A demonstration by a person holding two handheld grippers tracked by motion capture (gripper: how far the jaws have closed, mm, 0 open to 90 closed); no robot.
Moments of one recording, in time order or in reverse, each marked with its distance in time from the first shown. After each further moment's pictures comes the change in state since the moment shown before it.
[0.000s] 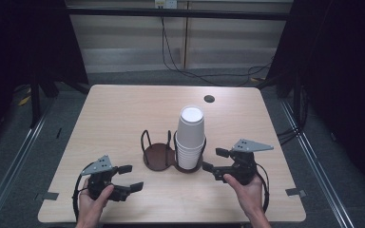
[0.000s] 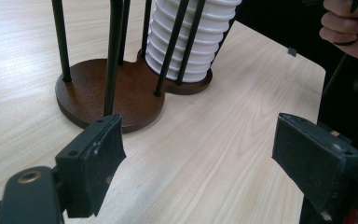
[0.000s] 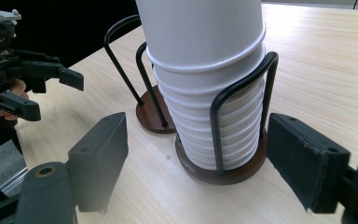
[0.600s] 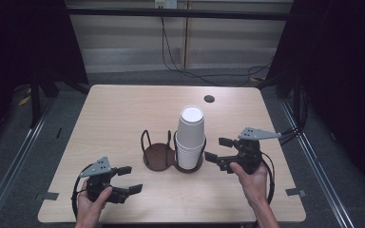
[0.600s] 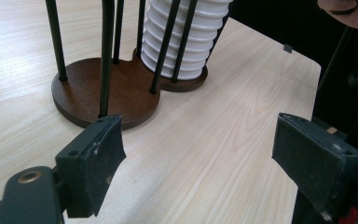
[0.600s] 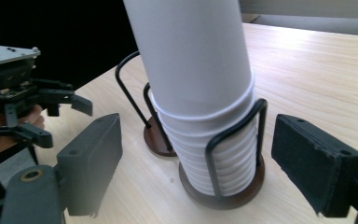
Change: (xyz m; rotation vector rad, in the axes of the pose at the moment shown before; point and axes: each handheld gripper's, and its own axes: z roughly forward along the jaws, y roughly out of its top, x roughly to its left) left arm -0.002 -0.001 -0.003 0.002 -0.014 0.013; right arm -0.009 0.031 -0.010 -0.034 0.053 -0.001
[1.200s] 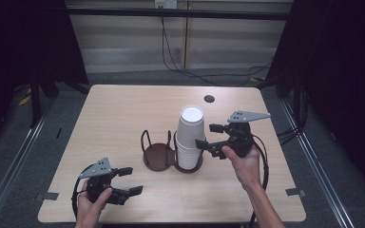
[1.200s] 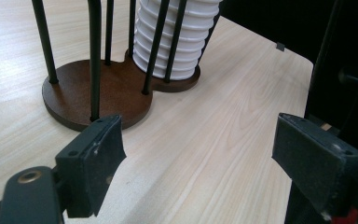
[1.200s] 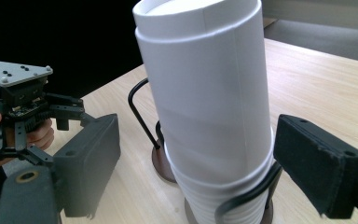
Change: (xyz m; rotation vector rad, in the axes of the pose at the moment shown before) left arm -0.003 0.000 0.000 0.008 -0.019 0.017; right arm 0.002 0.044 0.021 0.029 0.058 -0.062
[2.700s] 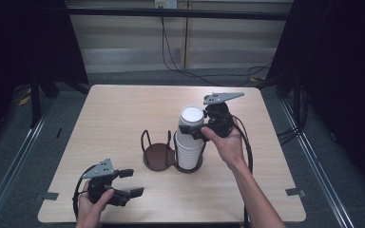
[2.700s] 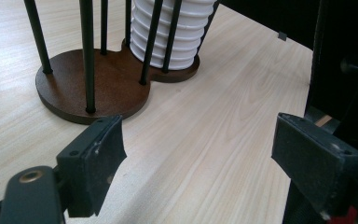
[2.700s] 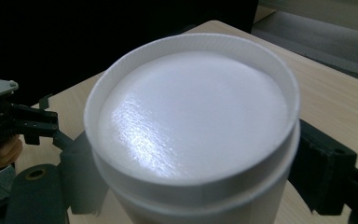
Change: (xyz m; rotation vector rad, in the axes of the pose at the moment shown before) left arm -0.001 -0.001 0.002 0.032 0.000 0.010; right arm -0.003 0.043 0.047 0.086 -0.026 -0.086
